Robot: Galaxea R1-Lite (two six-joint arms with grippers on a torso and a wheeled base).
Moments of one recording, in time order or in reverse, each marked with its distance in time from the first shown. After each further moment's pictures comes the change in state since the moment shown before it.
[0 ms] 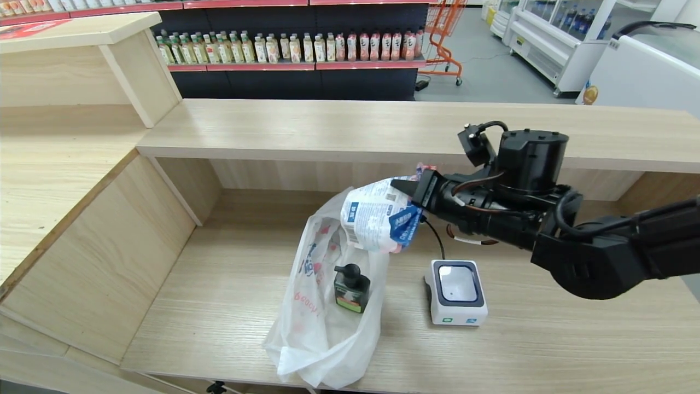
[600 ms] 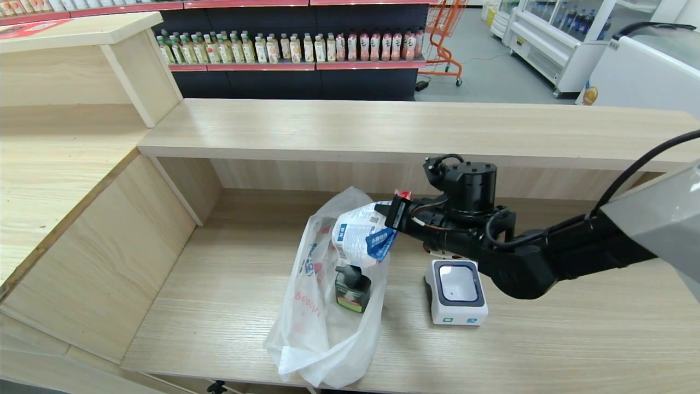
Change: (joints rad) left arm -0.001 0.000 0.000 0.000 0.000 0.000; right arm 0.009 0.197 -0.090 -0.005 -0.055 -0.037
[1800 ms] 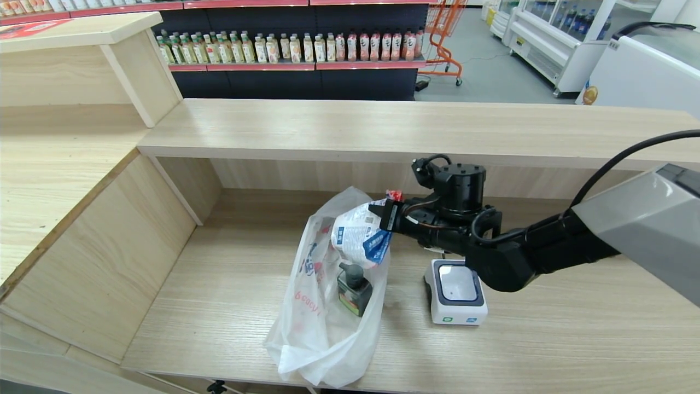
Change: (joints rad) left arm 0.000 0.000 0.000 0.000 0.000 0.000; right arm -0.018 0.068 -0.076 -0.004 0.062 -0.116
